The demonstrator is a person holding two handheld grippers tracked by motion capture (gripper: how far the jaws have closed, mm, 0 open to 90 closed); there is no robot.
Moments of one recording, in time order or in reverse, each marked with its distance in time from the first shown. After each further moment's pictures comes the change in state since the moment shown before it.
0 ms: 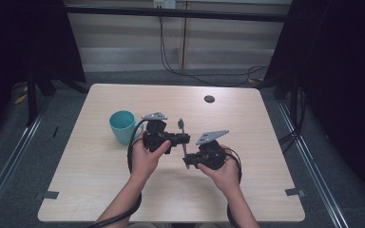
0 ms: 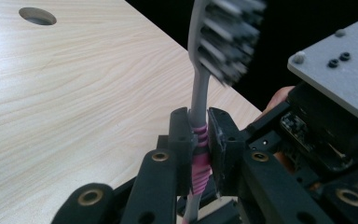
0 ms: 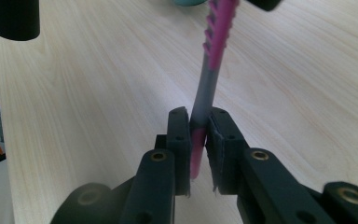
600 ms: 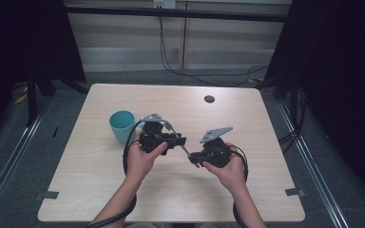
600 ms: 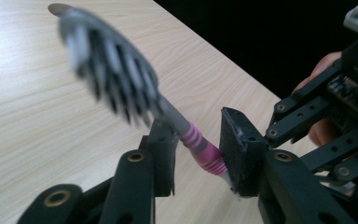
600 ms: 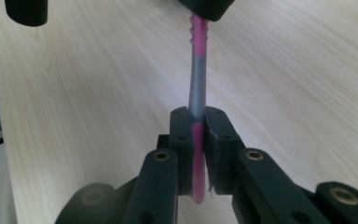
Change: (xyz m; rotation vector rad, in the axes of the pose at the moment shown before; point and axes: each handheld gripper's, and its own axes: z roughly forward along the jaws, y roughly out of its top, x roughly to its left) left arm 0.010 -0.007 -0.006 0.023 0.062 0.022; right arm -0.006 0.003 -0.016 0.043 -0.018 -0.025
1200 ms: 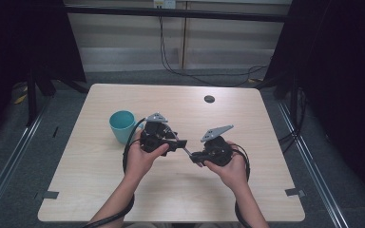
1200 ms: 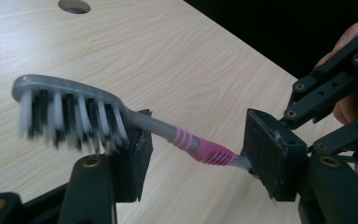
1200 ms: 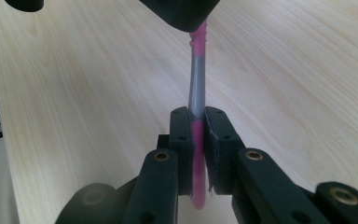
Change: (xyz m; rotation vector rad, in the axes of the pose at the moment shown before) left arm -0.004 0.005 0.001 0.070 0.067 0.084; right arm -0.003 0.002 -0.003 0.024 0.001 0.000
